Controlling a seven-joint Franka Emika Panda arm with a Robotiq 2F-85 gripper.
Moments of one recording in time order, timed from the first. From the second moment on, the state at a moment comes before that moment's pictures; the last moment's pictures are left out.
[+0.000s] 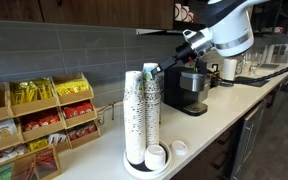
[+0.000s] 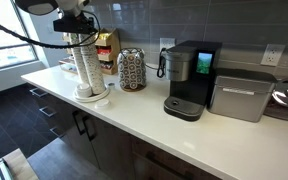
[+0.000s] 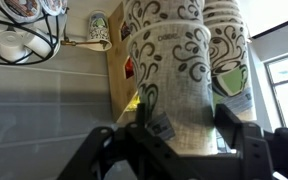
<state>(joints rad) 0.22 -0.34 -0.05 -2.16 0.98 2.49 -1.13</state>
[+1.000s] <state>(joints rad) 0.21 -0.36 -0.05 -2.15 1.00 2.49 -1.16</state>
